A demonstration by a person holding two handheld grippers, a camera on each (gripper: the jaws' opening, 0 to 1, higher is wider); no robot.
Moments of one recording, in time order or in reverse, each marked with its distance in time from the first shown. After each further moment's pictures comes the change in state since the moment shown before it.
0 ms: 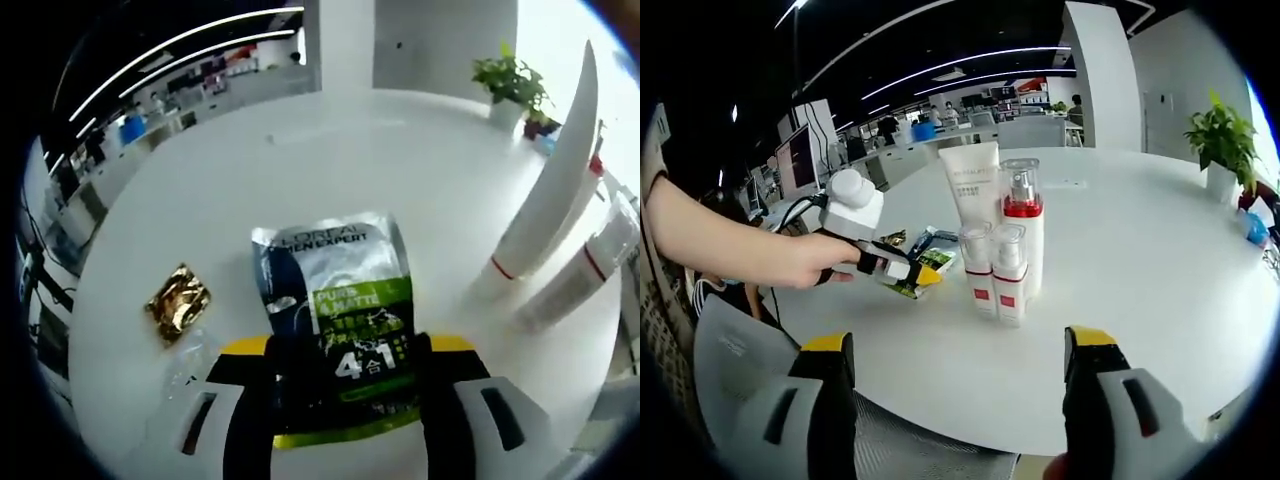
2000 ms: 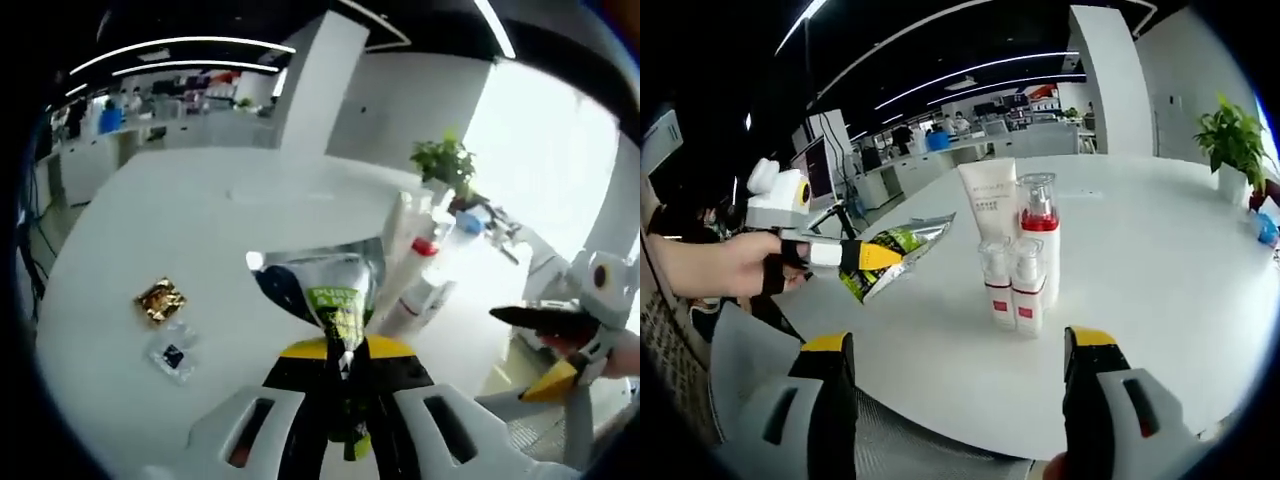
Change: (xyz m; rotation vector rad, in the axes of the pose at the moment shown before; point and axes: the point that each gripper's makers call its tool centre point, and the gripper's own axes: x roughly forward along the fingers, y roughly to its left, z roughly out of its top) left arm -0.129 -0.056 0.026 -0.123 -0.255 -0.342; right arm -0.007 0.015 0.015 0.033 -0.056 0.085
